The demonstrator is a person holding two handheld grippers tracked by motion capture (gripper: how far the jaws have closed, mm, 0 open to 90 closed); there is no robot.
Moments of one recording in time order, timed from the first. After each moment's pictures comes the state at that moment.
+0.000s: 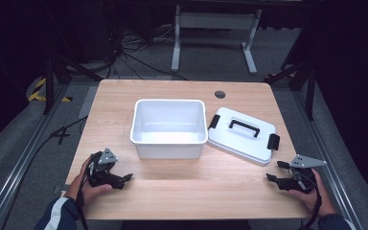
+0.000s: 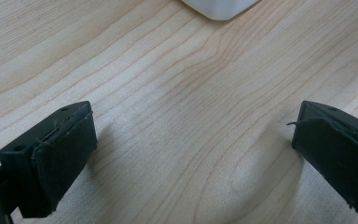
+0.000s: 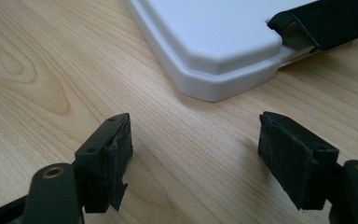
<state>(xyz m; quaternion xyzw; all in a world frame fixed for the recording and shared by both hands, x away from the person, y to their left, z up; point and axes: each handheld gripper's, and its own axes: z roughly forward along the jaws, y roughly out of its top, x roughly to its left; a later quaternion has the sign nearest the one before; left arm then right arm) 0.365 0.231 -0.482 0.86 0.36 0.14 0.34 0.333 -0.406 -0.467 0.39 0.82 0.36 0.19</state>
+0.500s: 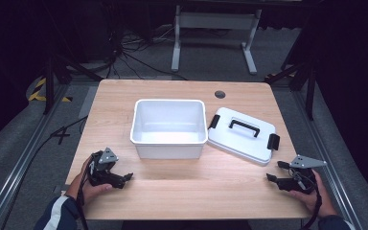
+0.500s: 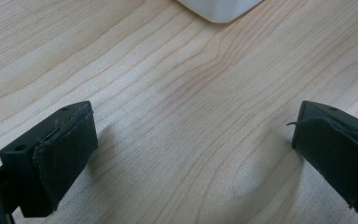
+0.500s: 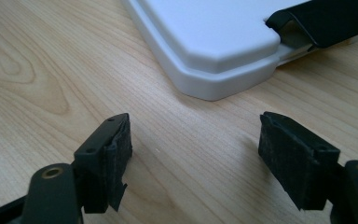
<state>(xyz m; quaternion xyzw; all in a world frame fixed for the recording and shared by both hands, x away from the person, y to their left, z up) 0.366 0.229 -0.483 0.86 0.36 0.13 0.34 0.332 -0.406 -0.467 0.39 0.82 0.36 0.19</state>
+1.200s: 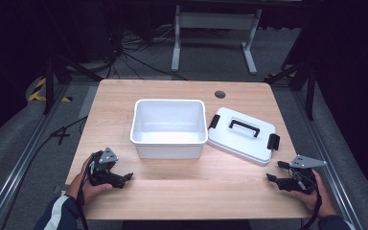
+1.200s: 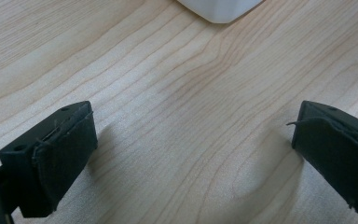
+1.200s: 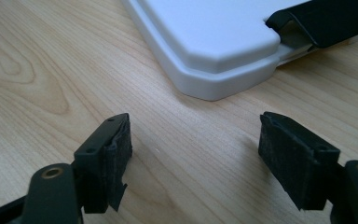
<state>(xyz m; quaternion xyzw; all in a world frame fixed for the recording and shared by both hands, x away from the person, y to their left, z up) 0.366 0.230 -0.482 0.86 0.36 0.13 0.34 0.332 -0.406 -0.467 0.39 0.82 0.36 0.19</state>
